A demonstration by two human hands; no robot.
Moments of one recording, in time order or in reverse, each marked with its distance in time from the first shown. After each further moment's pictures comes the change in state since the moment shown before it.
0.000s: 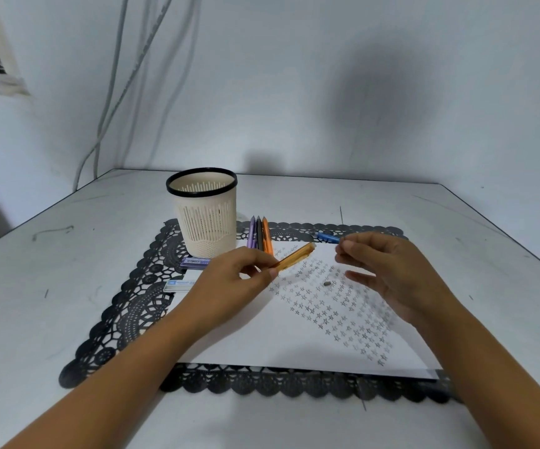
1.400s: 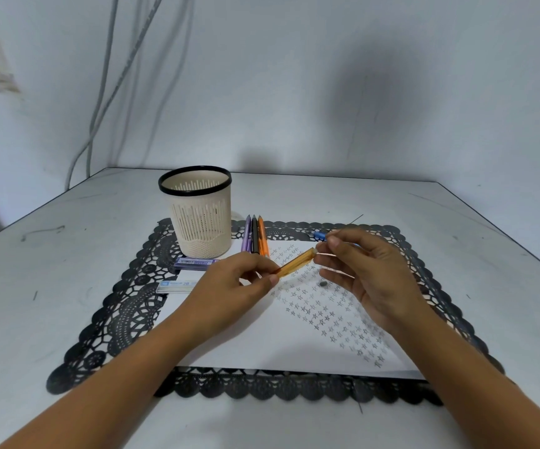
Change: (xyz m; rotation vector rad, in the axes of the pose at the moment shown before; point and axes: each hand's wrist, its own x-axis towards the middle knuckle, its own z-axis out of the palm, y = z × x) left_hand -0.001 -0.002 0.007 -0.007 -0.016 0.025; right_hand -0.001 0.008 0.019 0.291 -0.022 -0.037
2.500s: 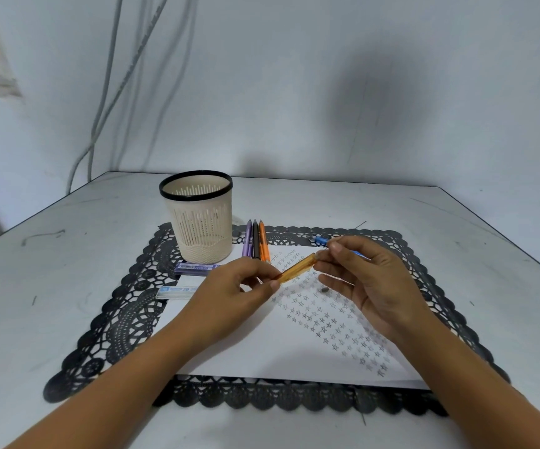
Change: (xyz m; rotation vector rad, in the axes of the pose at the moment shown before) left_hand 0.000 0.000 0.000 -0.006 0.008 0.002; right_hand 0.000 0.000 -0.002 0.061 -0.020 0.051
